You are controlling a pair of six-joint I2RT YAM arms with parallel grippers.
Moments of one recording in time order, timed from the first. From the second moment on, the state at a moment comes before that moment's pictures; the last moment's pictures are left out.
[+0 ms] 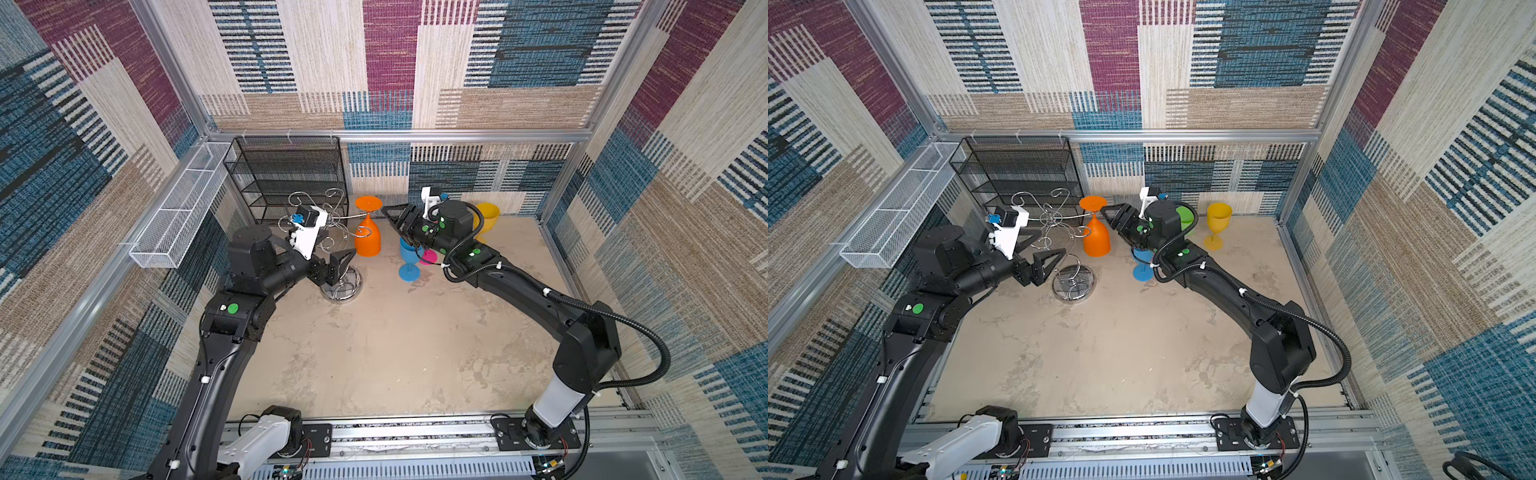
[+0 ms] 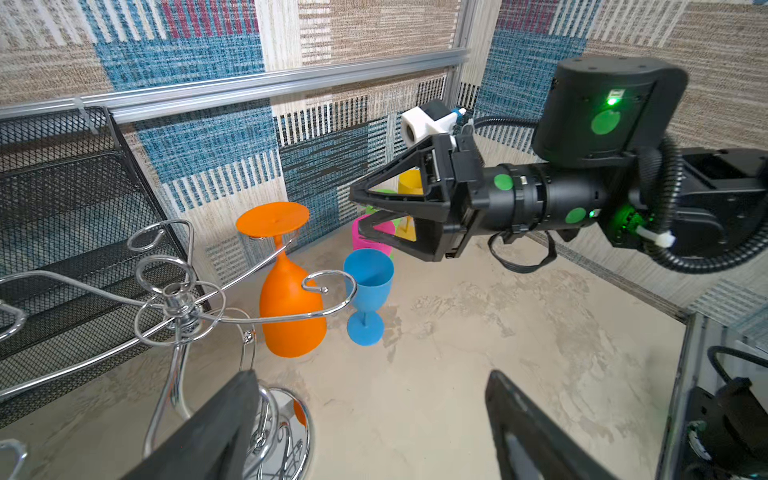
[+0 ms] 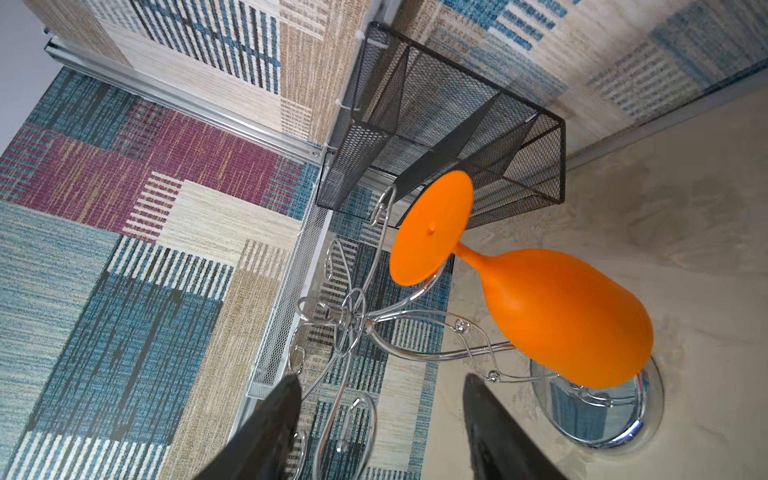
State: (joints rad) left arm -0.20 1.04 1.31 -0.53 0.51 0.12; right arm 0.61 1.73 1.52 0.13 -0.25 1.15
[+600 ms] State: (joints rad) left arm -0.20 1.02 1.25 -0.44 0.53 0.10; right arm 0.58 1.91 1.59 0.26 -0.25 1.37
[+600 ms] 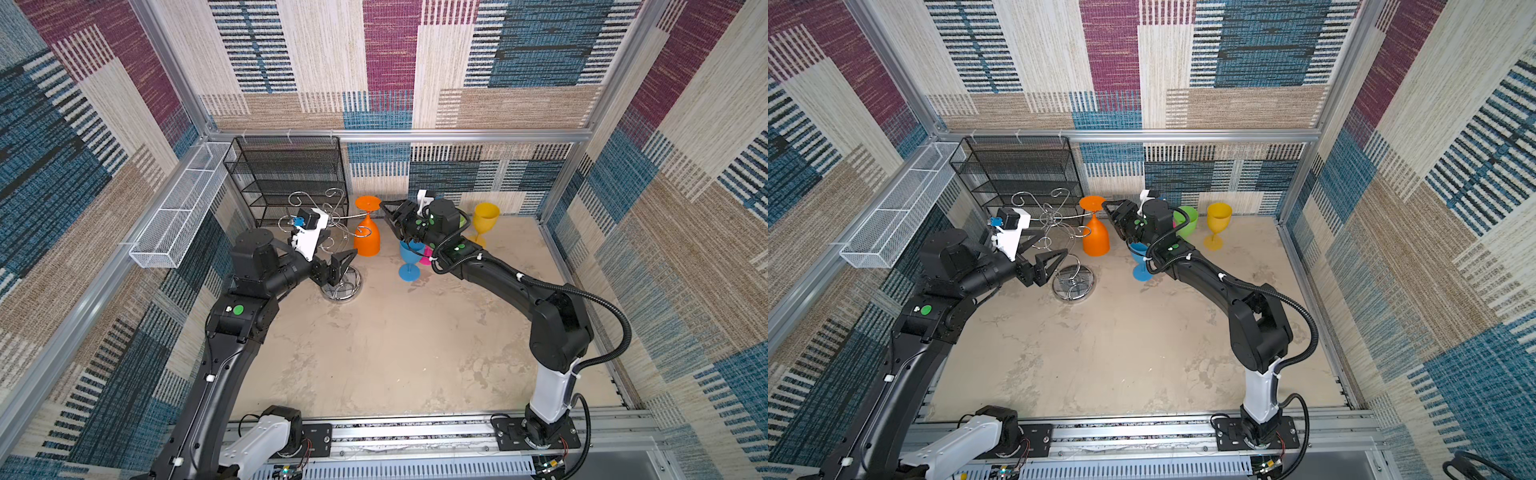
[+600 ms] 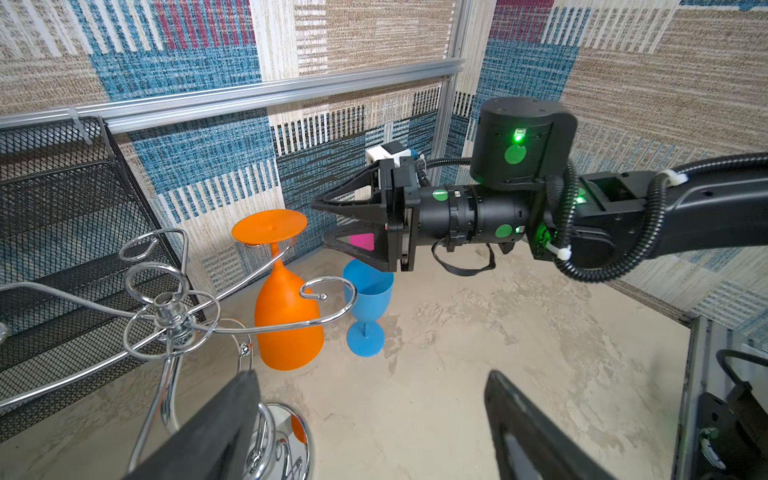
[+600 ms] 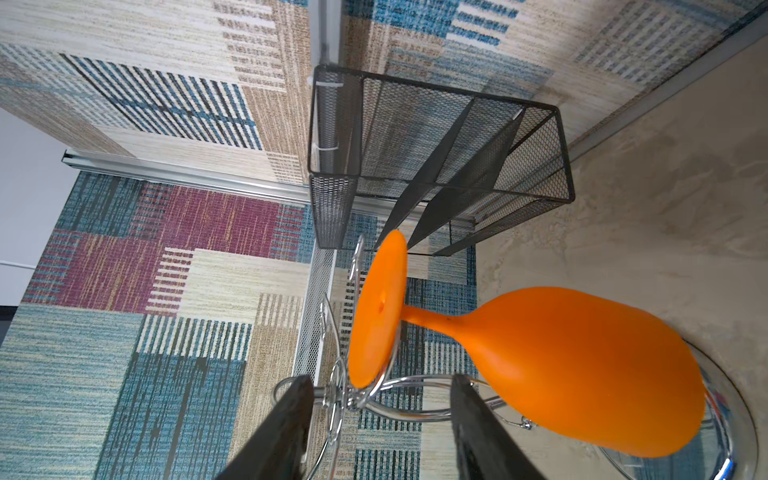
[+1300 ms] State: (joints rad) left arm -0.19 1.02 1.24 -0.41 0.54 0.10; right arm 0.58 2.04 1.76 0.27 -0.25 1.43
